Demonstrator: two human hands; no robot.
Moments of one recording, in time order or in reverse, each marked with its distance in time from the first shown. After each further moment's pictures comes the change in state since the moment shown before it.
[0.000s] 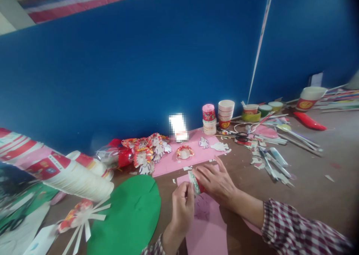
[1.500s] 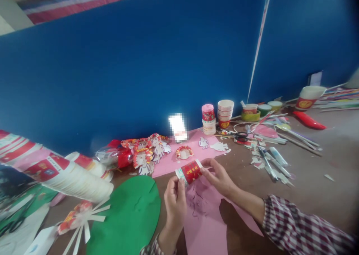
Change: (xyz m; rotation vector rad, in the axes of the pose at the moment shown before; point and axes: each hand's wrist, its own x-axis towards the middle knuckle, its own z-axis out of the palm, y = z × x) left_hand 0.012 -0.005 -0.009 -0.017 0.243 -0.066; right_hand -0.003 0.015 0.020 0.985 -0.009 0.667
